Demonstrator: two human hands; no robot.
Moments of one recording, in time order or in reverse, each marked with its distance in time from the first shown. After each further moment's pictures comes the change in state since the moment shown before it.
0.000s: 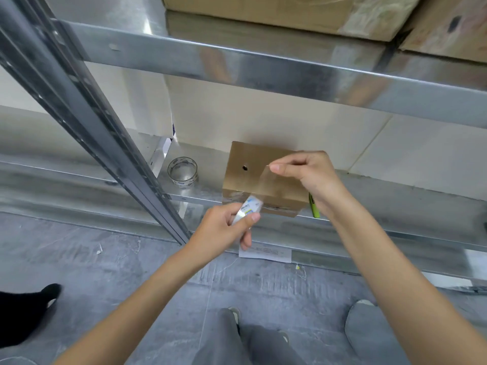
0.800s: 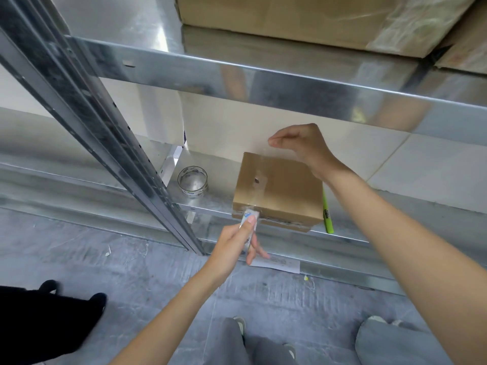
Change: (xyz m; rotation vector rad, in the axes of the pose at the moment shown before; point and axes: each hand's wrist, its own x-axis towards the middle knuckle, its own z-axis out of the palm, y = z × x) left_hand 0.016 -0.036 0.007 -0.210 0.084 -0.139; right_hand 0.107 -0.004 0.006 -0.181 -0.063 -0.201
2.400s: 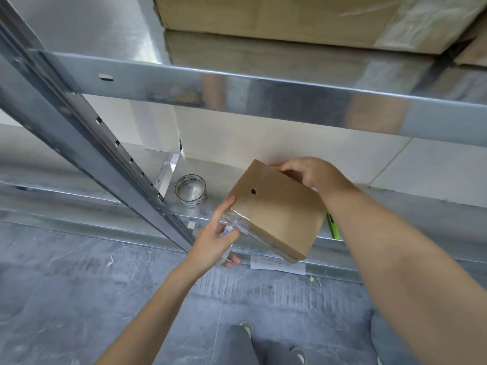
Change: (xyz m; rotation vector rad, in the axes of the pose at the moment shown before) left_hand 0.031 0.012 -0.045 0.162 0.058 -0.126; right_hand 0.052 0.079 0.010 0.168 -0.274 0.970
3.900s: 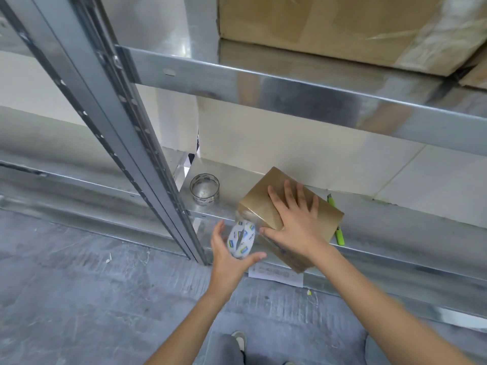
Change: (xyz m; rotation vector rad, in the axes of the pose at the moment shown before) left_hand -0.011 -0.079 0.032 -0.138 0.365 0.216; right_hand -0.069 0.112 0.085 -1.218 0.570 -0.670
